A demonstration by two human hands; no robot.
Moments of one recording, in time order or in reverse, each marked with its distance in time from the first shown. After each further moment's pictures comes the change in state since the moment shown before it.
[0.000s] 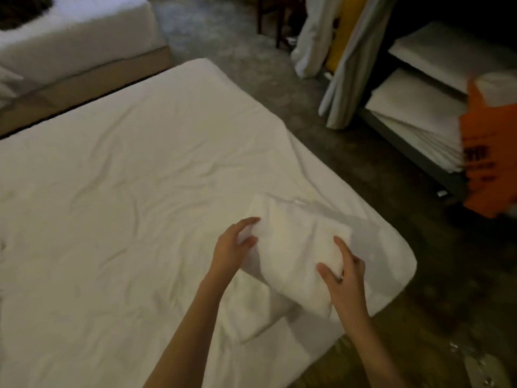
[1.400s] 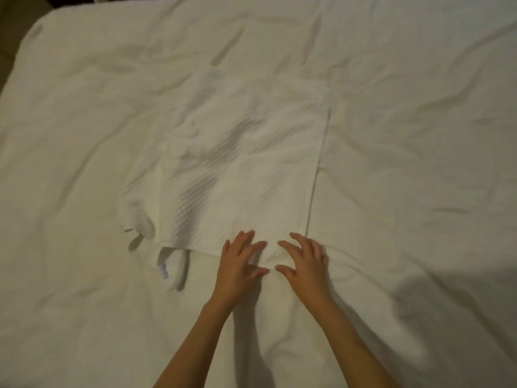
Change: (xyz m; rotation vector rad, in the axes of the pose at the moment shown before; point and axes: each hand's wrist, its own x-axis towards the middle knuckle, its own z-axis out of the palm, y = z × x) left_hand -0.342 -0.490 -0.317 0.192 0.405 -0.412; right_hand -0.323 -0.077 0.590 -0.615 -0.850 -0.800
